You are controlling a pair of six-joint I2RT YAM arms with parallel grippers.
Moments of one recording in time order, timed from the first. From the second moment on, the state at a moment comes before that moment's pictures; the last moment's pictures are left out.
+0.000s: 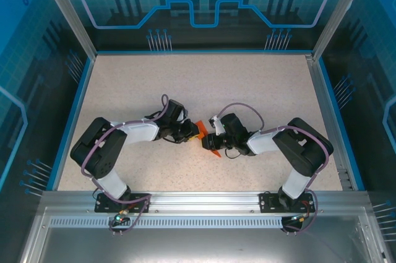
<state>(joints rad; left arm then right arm) -0.52 1.67 0.78 -0.05 0.47 -1.02 0.69 1.71 0.59 0.37 -0.41 0.54</state>
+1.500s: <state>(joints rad) -0.52 1.61 0.70 0.05 0.44 -1.00 0.59 1.86 0.71 0.31 -0.72 0.81</state>
